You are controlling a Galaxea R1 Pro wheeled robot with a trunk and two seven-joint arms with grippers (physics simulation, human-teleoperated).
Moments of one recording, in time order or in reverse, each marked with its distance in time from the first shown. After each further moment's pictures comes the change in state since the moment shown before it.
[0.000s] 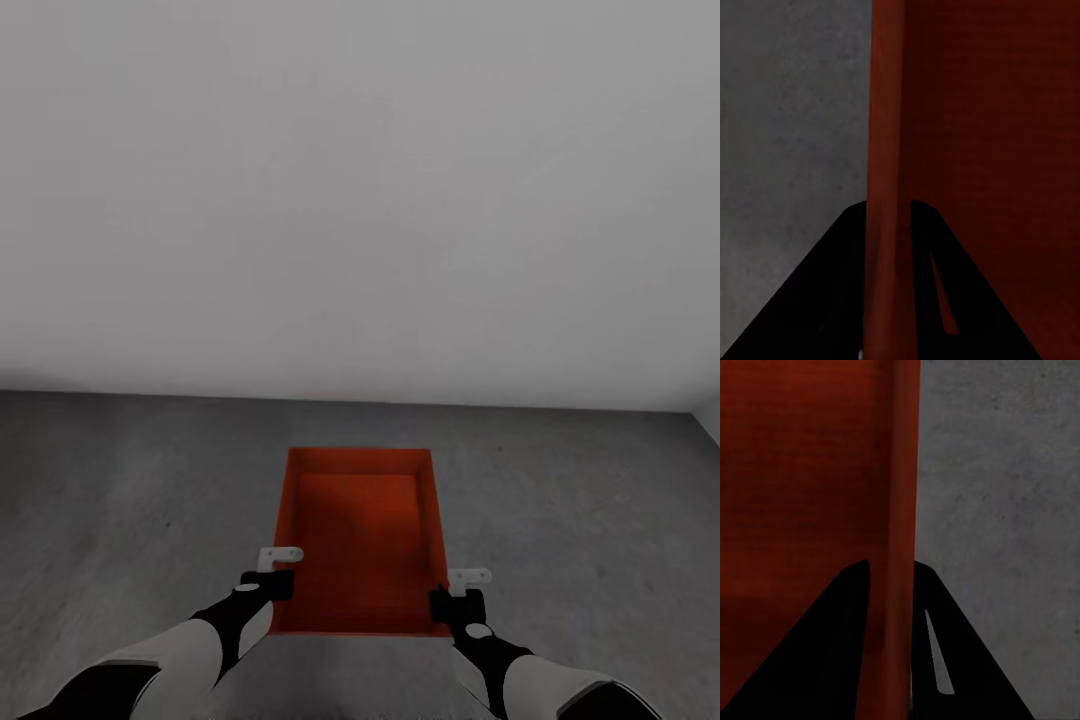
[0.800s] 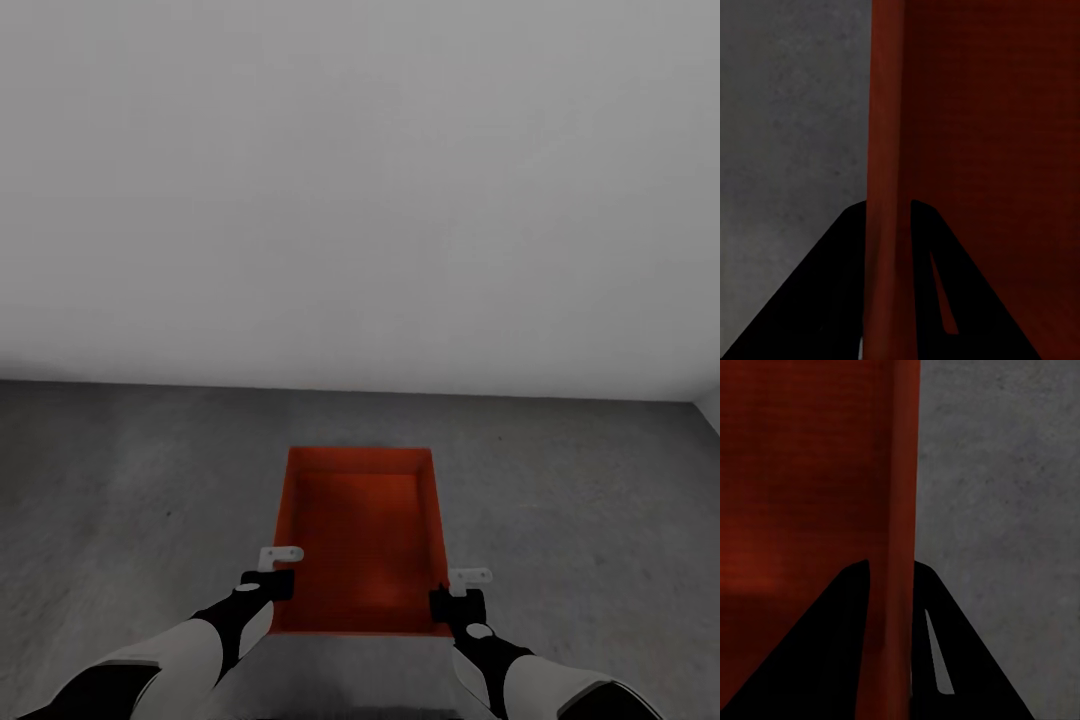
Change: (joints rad) left arm 0.000 -0.001 -0.001 0.000 0.000 -0.003 0.002; right arm 0.000 -0.001 0.004 0.000 -0.006 -0.004 0.002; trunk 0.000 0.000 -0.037
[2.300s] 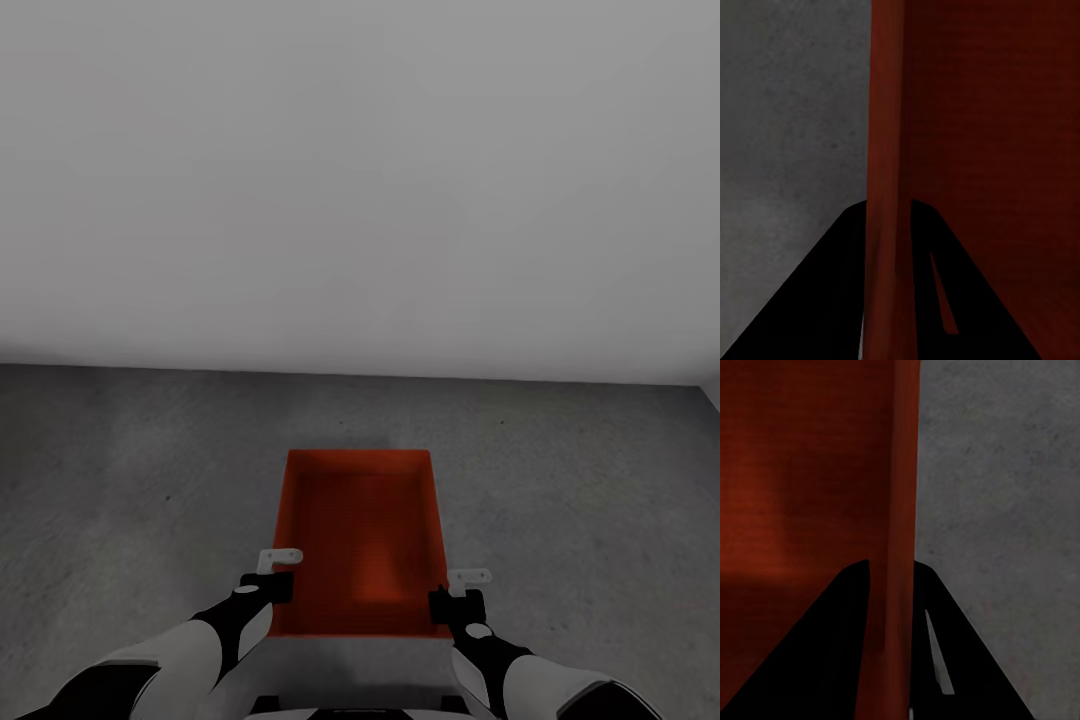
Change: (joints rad) left arm 0.000 0.002 0.011 0.012 -0.004 -0.002 -0.001; right arm 0.000 0.001 0.005 0.000 0.001 0.011 0.000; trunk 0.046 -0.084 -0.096
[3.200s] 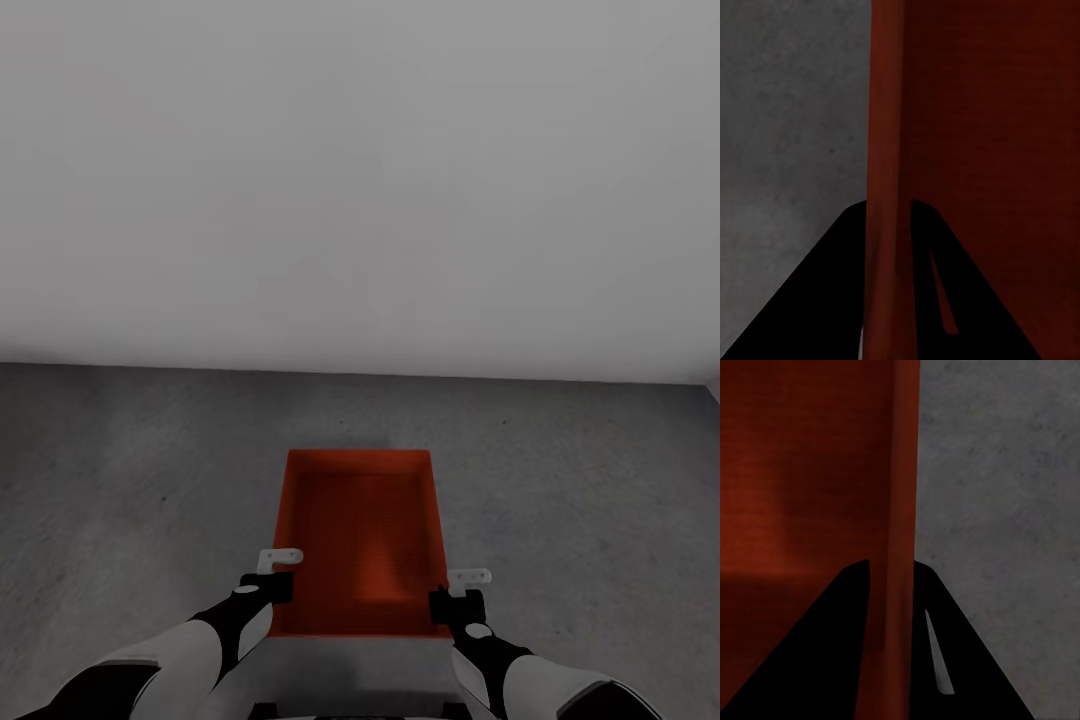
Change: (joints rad) left arm 0.000 0.000 0.000 0.000 0.000 0.000 0.000; right arm 0.000 0.000 0.000 0.000 -0.001 0.000 0.000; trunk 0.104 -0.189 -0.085
